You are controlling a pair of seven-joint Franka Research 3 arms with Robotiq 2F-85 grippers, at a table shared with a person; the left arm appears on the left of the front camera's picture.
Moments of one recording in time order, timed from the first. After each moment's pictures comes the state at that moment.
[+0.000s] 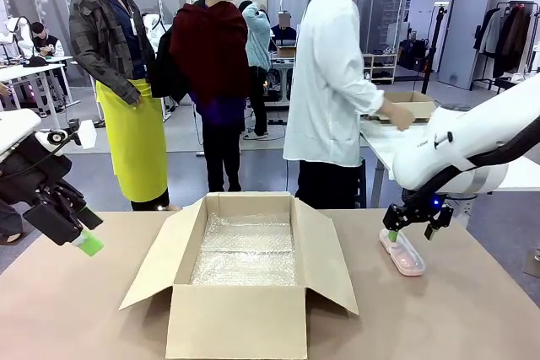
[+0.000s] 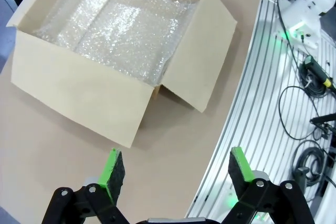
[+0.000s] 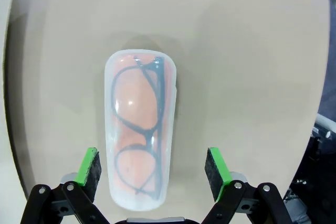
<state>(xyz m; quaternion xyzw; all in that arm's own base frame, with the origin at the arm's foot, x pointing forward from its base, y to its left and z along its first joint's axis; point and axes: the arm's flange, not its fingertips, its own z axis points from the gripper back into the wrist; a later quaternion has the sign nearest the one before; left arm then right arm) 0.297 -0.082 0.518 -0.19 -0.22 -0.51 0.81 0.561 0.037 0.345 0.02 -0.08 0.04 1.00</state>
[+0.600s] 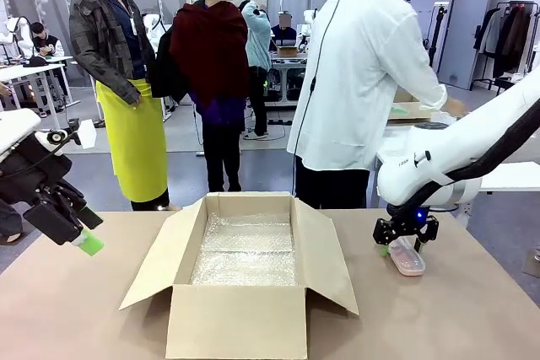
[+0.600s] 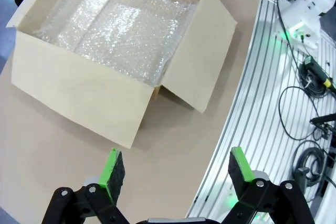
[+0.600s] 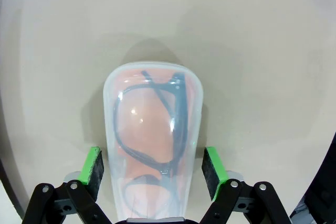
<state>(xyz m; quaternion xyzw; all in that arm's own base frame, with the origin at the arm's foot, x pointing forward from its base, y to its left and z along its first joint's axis) 0.297 -0.082 0.519 -0.19 -0.22 -0.51 0.81 0.576 0.056 0.307 0.00 -0.04 0.03 1.00</state>
